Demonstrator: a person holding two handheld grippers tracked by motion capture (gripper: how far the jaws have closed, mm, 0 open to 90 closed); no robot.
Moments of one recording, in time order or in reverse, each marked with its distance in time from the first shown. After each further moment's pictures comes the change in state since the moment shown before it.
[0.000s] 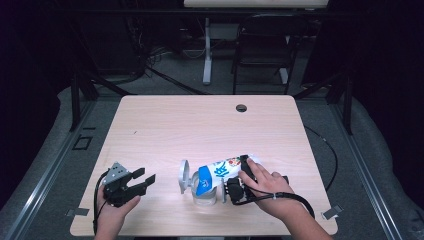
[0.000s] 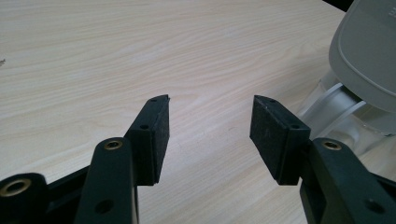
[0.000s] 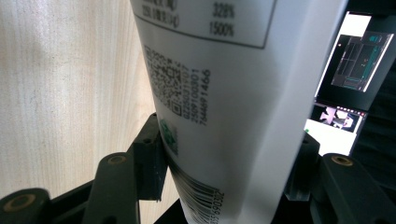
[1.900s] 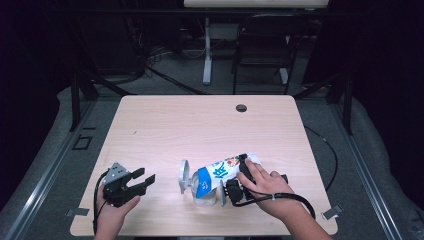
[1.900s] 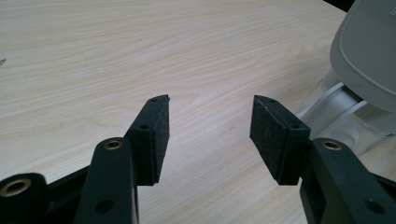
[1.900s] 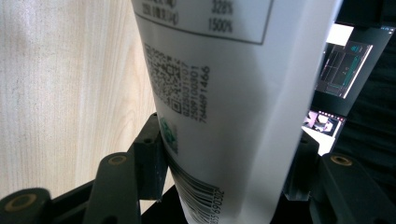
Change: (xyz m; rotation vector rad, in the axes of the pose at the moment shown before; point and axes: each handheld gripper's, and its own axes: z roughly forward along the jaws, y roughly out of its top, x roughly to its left) left arm 0.001 0.000 0.000 0.003 0.001 0.000; right arm 0.000 0.002 -0.003 0.003 -0.046 -0.060
